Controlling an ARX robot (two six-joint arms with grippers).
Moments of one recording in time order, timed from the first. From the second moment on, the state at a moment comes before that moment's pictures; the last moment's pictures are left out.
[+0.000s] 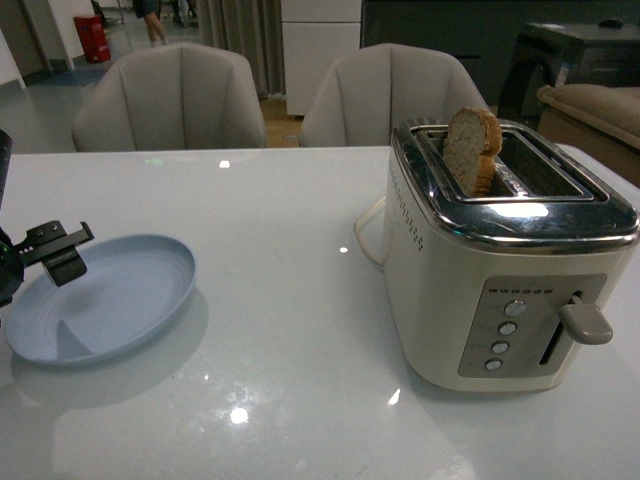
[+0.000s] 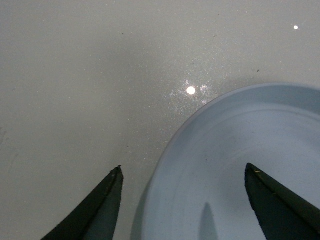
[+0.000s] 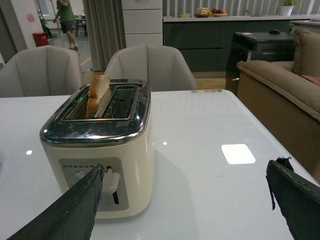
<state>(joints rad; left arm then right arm) 0.01 2.09 1.05 0.23 -0.42 -0.55 0.00 0.00 0.01 0.00 0.00 0.00</state>
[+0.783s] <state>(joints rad) 0.02 2.09 1.04 0.26 -0.39 -0.53 0.00 0.00 0.01 0.00 0.00 0.00</state>
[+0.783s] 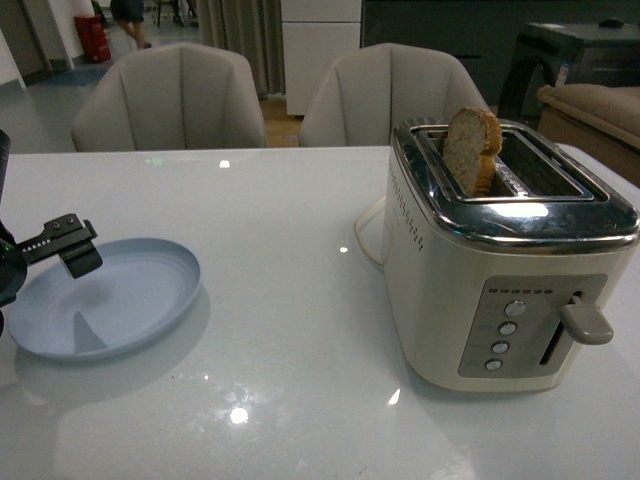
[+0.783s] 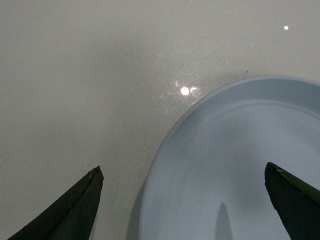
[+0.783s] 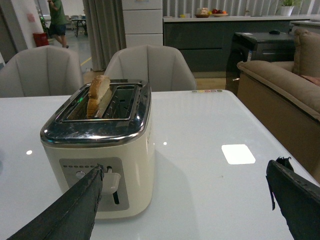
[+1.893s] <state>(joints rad) 0.00 1.26 0.36 0.88 0.00 -0.02 0.00 0.00 0.01 0.00 0.00 0.00</state>
